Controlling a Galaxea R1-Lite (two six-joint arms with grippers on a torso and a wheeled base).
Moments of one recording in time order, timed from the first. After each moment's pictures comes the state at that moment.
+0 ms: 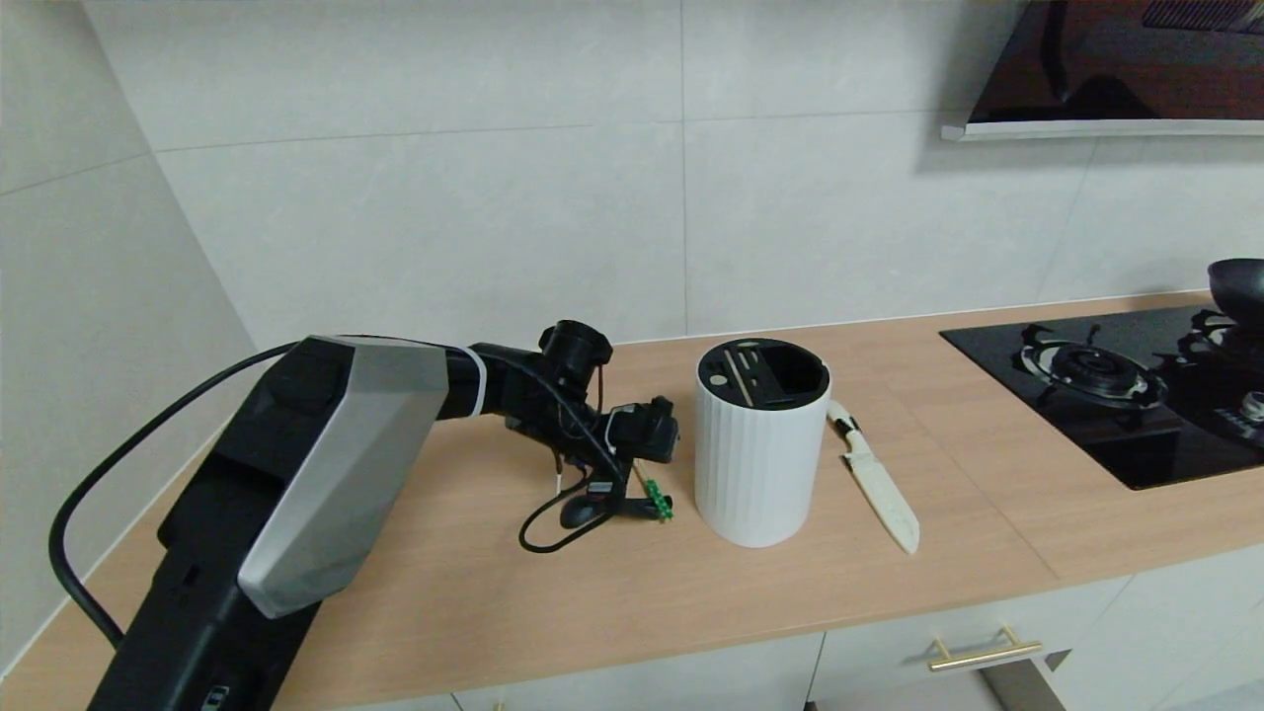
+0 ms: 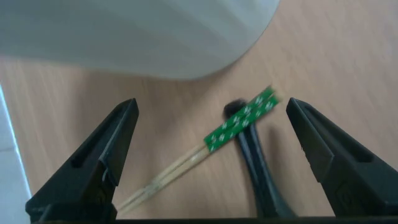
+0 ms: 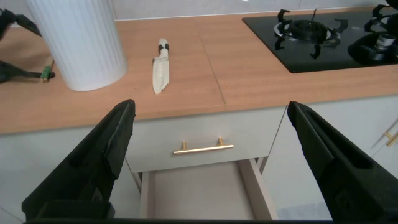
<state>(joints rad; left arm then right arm) -0.38 2.53 -2.00 0.45 -0.56 1.46 0.00 0.00 0.00 0.00 0.00 -0.01</state>
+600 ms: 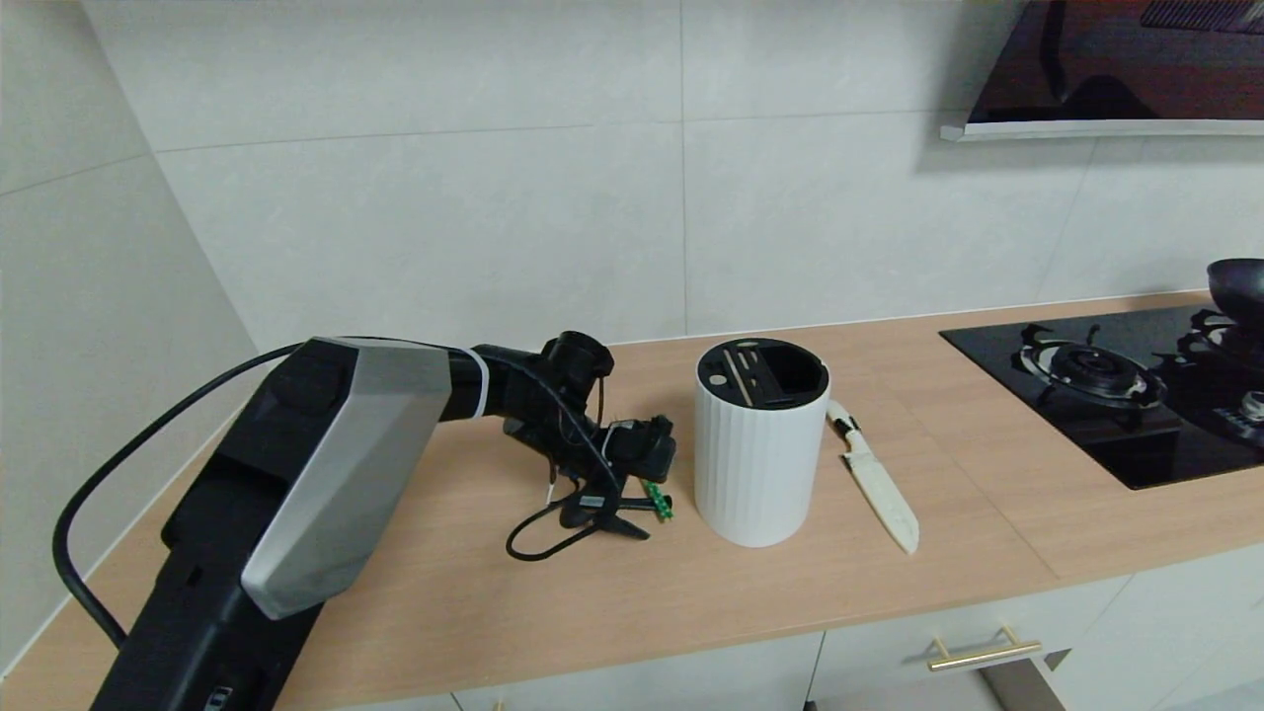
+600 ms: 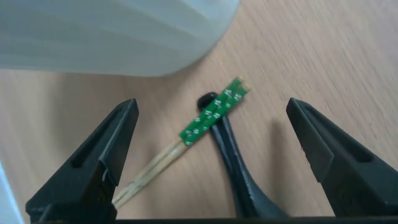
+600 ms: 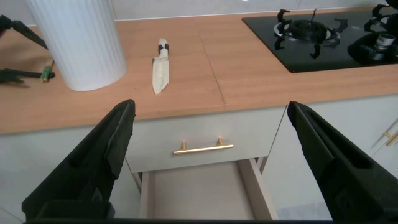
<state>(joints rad) -0.38 2.54 -2.00 0.54 -0.53 1.53 0.00 0.00 0.00 0.00 0.00 -0.01</state>
